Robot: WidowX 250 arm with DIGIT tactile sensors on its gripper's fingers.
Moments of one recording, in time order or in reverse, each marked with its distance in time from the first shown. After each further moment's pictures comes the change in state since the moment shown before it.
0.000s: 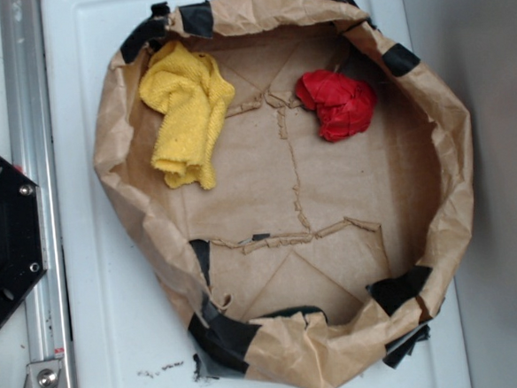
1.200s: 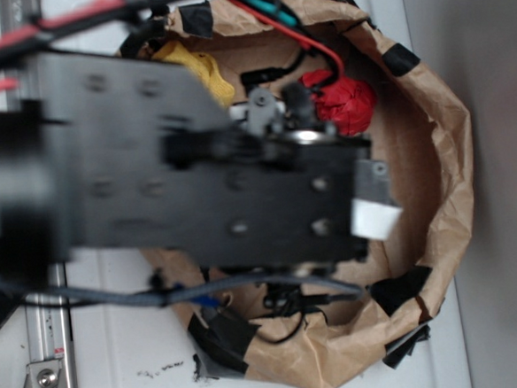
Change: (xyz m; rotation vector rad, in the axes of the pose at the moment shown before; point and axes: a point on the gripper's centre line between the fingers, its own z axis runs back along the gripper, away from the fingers) arm 0.126 0.016 -0.156 0.179 0.111 -0.055
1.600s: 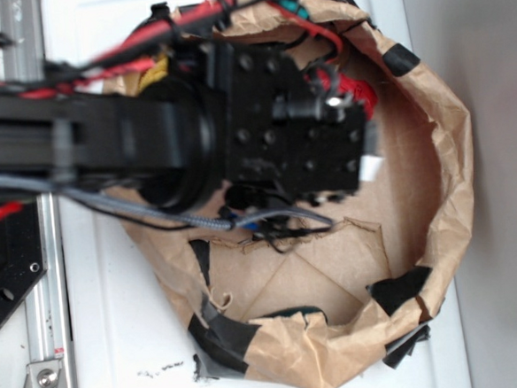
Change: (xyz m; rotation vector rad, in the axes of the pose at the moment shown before) arm -0.008 0.035 -0.078 0.109 0.118 -0.073
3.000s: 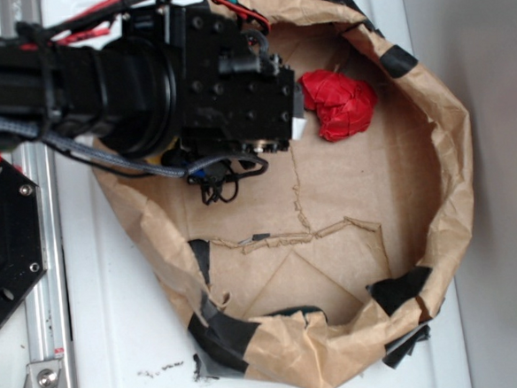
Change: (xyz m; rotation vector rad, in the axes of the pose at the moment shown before) arm -0.042 0.025 -0.024 -0.004 0.121 0.026
